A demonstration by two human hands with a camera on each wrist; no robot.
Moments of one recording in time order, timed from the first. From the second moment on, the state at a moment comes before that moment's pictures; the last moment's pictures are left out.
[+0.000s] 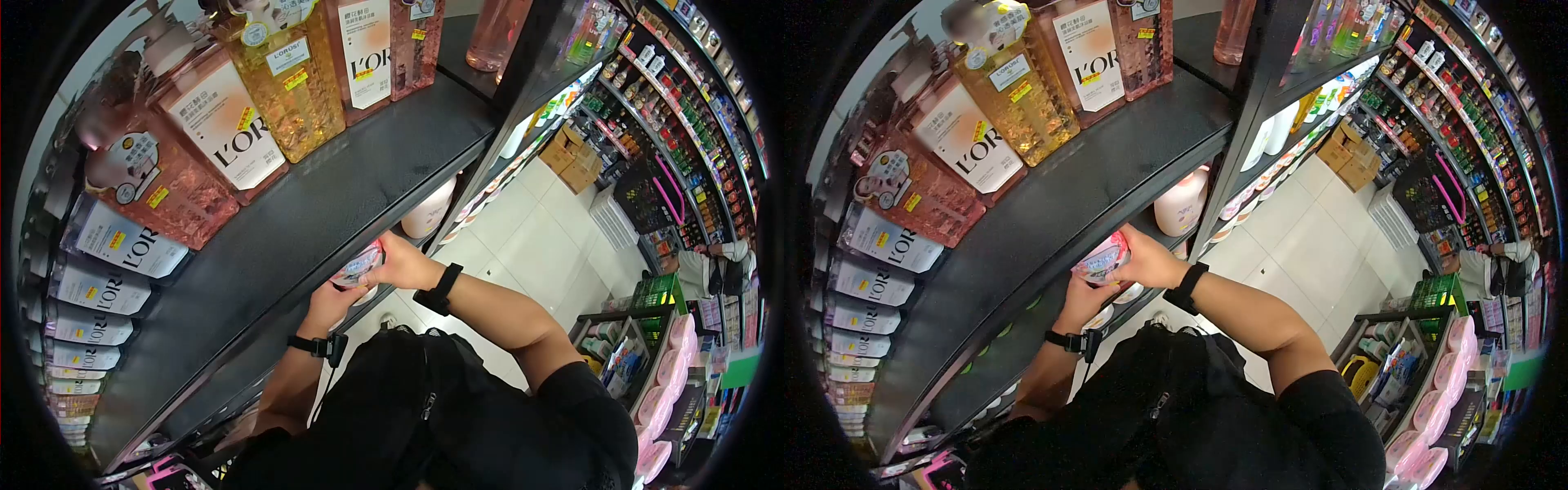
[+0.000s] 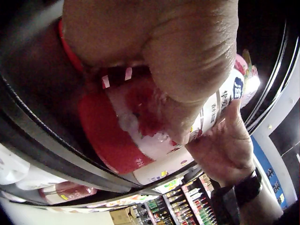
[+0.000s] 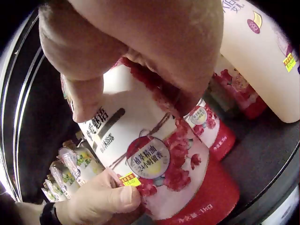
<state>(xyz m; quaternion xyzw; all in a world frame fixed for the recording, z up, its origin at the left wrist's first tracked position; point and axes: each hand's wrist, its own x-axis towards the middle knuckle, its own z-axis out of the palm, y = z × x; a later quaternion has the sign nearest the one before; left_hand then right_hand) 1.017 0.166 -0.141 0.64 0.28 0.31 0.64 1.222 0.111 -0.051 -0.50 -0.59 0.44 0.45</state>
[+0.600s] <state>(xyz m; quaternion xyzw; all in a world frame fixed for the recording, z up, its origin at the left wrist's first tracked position) 1.049 0.180 -0.167 0.68 0.37 0.27 0.57 1.331 -0.009 -0.234 -0.70 -0.49 0.42 0.31</state>
